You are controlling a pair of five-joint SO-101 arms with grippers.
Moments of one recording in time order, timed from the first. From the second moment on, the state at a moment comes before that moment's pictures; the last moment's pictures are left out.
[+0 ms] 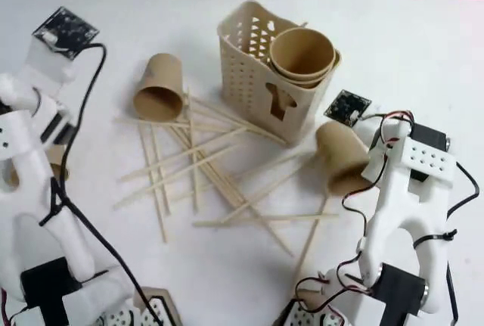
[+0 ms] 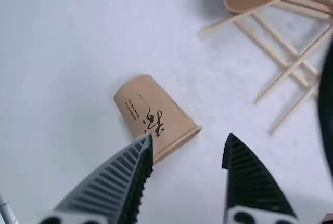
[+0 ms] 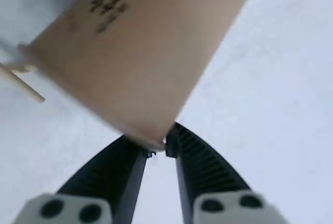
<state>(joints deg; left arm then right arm) -28.4 -13.5 -9.7 98.0 -53.4 19.0 -14.7 31.5 66.4 75.0</state>
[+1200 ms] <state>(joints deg) -48.2 -13.5 44.7 29.7 -74.2 19.0 -14.7 31.5 69.3 71.3</state>
